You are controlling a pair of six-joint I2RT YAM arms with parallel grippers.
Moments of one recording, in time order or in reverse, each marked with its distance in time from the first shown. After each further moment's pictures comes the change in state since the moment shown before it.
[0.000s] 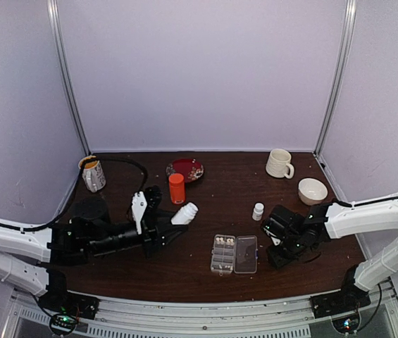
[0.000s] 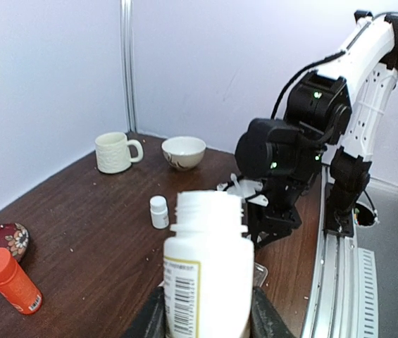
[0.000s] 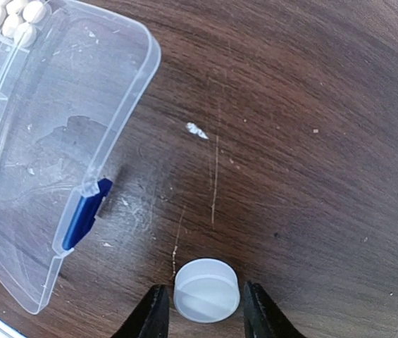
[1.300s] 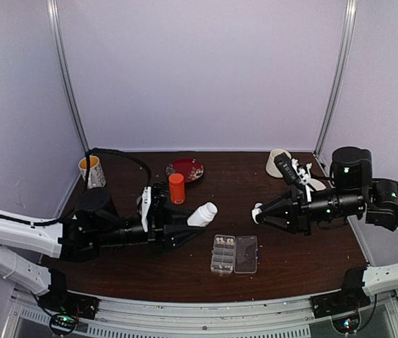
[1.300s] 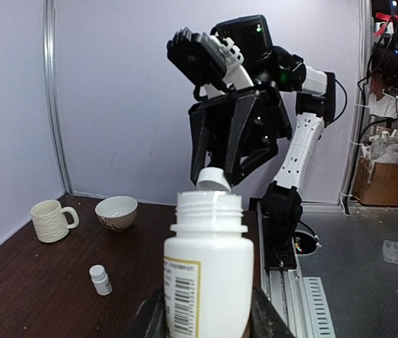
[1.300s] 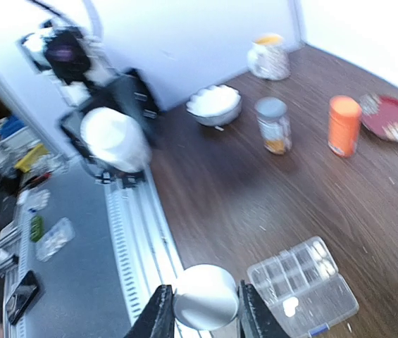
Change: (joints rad) left arm 0.001 0.096 0.066 0.209 0.275 0.033; right arm 0.048 -0.513 0.238 0.156 -0.452 -0.275
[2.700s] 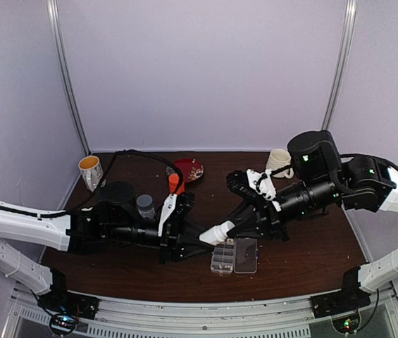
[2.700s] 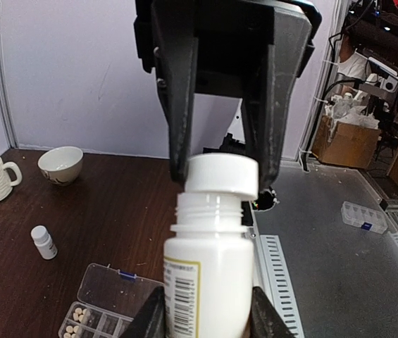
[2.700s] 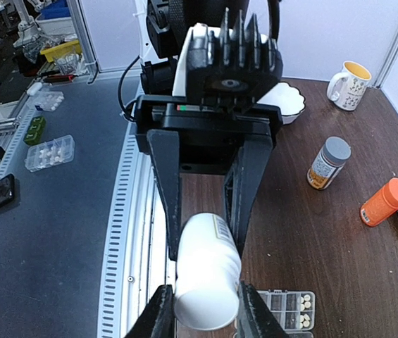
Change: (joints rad) left arm 0.004 0.094 0.134 -0.251 0.193 -0.035; right arm 0.189 0.309 0.322 -0.148 -0.036 -0.432
